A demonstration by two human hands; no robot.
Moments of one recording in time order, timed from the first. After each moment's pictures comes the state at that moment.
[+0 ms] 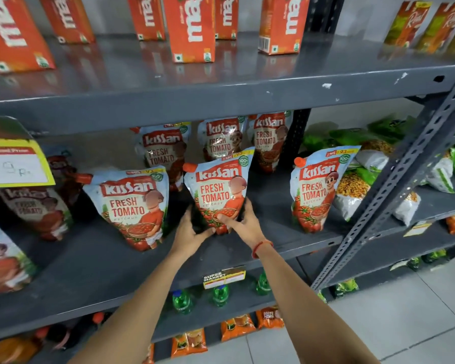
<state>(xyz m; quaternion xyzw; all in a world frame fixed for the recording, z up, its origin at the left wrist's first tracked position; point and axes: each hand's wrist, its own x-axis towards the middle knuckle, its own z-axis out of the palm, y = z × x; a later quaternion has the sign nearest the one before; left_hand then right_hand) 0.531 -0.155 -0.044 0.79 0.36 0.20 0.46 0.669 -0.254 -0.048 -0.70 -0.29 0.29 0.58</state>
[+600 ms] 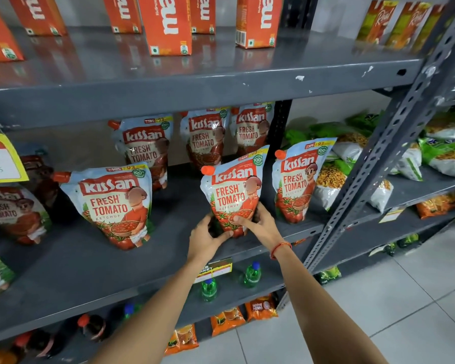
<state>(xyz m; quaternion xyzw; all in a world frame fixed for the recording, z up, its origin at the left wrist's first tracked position) 0.560 -0.216 -0.055 0.80 0.32 0.23 0.45 0.699 -0.318 -0.054 -0.71 -0.29 0.26 0.59</state>
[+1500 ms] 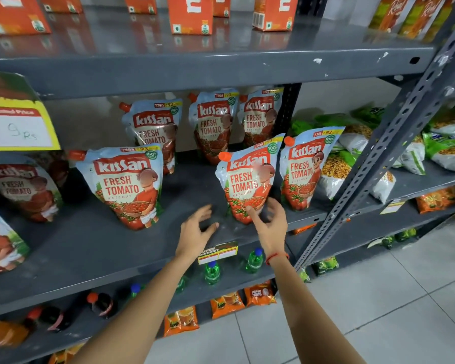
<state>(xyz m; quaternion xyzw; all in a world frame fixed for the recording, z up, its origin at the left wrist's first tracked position) 0.517 -0.206 -0.059 0.80 0.30 0.25 0.46 0.643 -0.340 -0.051 -0.74 -0.16 0.09 0.64</state>
